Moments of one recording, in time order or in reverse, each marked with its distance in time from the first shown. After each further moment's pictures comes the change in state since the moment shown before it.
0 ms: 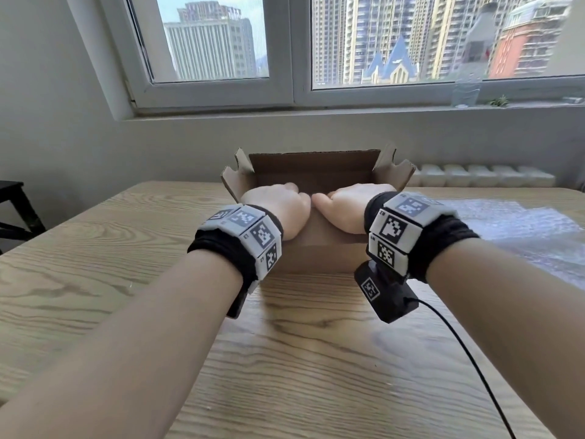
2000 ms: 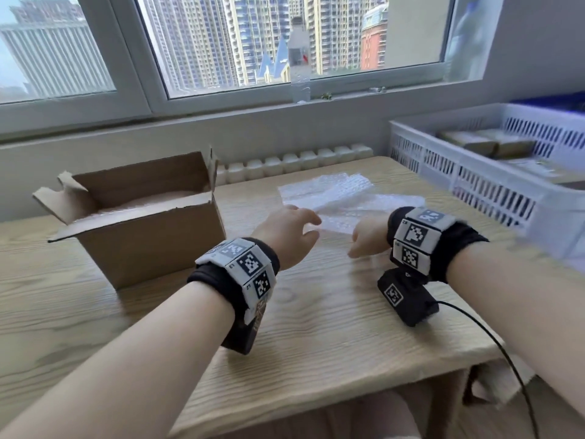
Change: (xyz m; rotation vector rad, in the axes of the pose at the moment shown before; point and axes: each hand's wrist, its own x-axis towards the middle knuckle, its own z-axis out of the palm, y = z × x) left_hand -0.055 0.192 0.047 -0.354 -0.036 0.564; right_hand -0.131 0.216 0.035 0.000 -0.365 0.329
